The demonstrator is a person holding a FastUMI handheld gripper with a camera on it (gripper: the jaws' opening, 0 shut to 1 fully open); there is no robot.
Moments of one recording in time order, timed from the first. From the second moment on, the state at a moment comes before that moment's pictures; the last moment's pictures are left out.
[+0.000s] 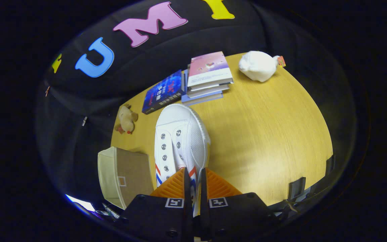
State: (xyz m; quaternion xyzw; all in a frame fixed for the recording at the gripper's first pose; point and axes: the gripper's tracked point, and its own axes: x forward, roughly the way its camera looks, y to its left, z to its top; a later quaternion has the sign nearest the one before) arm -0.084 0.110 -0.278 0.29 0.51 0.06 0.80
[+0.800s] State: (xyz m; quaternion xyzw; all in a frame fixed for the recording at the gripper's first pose) arm -0.104 0.369 -0.197 0.27 0.56 0.17 0.76
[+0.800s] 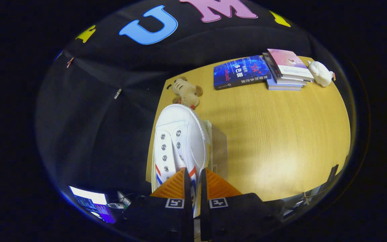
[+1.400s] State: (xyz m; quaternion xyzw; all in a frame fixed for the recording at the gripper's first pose) arm -0.113 0.408 -0.259 0.19 0.62 0.13 0.75
